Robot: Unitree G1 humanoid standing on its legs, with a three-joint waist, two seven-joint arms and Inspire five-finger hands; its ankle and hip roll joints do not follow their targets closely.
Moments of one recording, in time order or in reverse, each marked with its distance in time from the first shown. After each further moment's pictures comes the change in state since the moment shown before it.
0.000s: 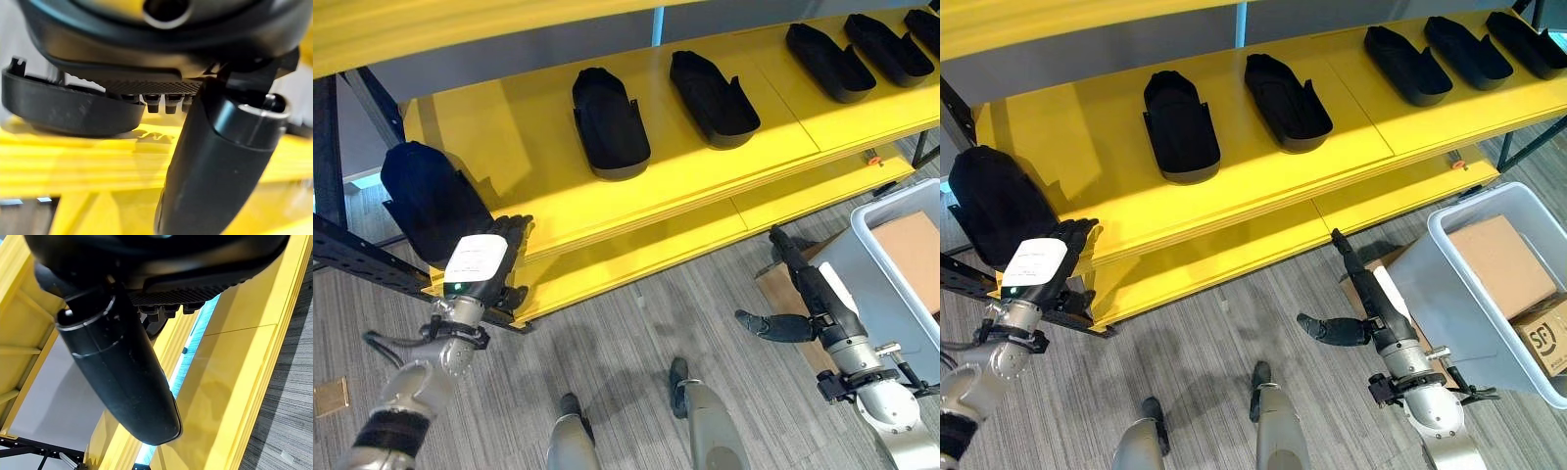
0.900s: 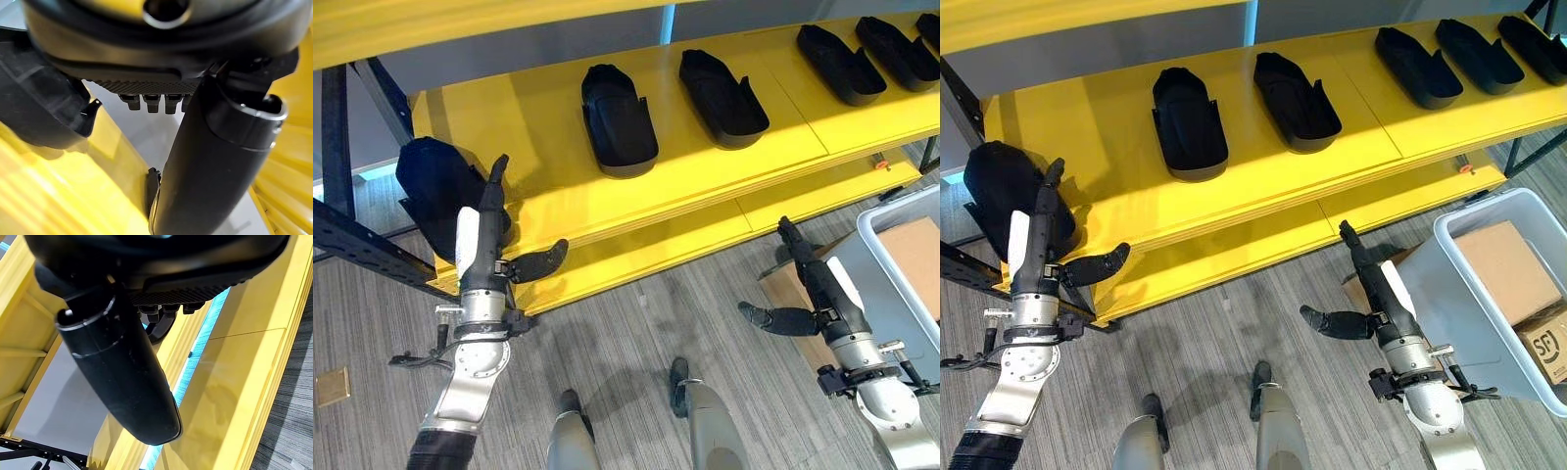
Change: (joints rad) left arm 0.003 -0.212 0.096 -0.255 -0.423 -0.042 0.051; right arm -0.023 0.009 -0.007 -0.001 -0.002 0.001 -0.023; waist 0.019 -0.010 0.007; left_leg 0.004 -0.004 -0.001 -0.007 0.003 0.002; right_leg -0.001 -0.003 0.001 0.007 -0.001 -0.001
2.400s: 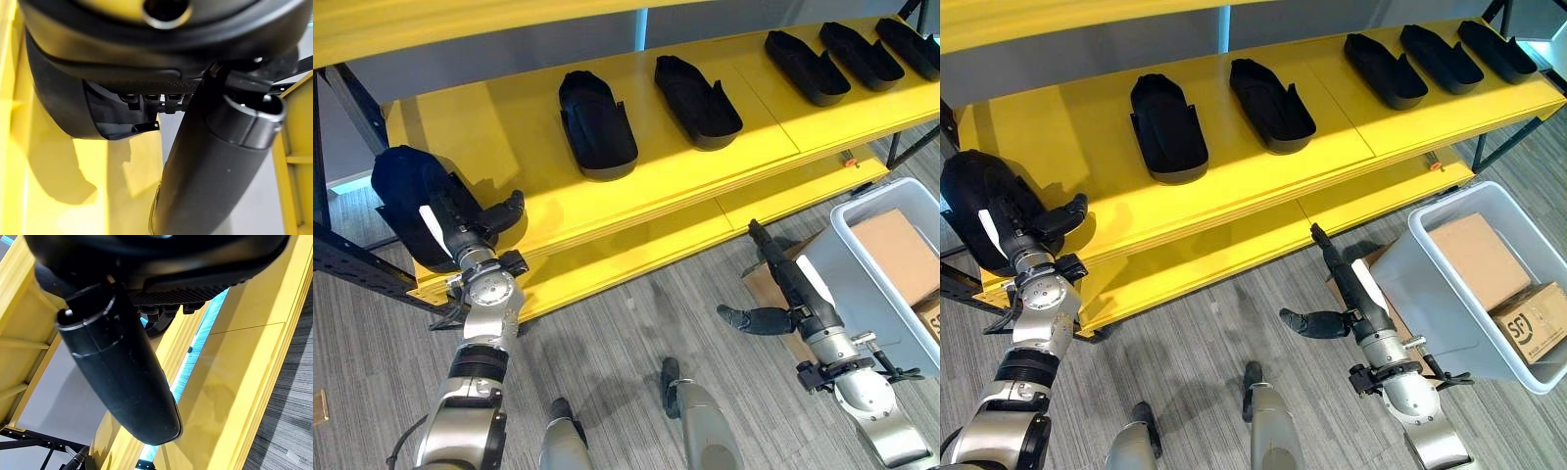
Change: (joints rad) left arm -0.488 -0.075 0.009 0.598 -0.488 0.071 0.237; right arm -0.064 -0.050 0.140 -0.001 0.003 0.034 -0.033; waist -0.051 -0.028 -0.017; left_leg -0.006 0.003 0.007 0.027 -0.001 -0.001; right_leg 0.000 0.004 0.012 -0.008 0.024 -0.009
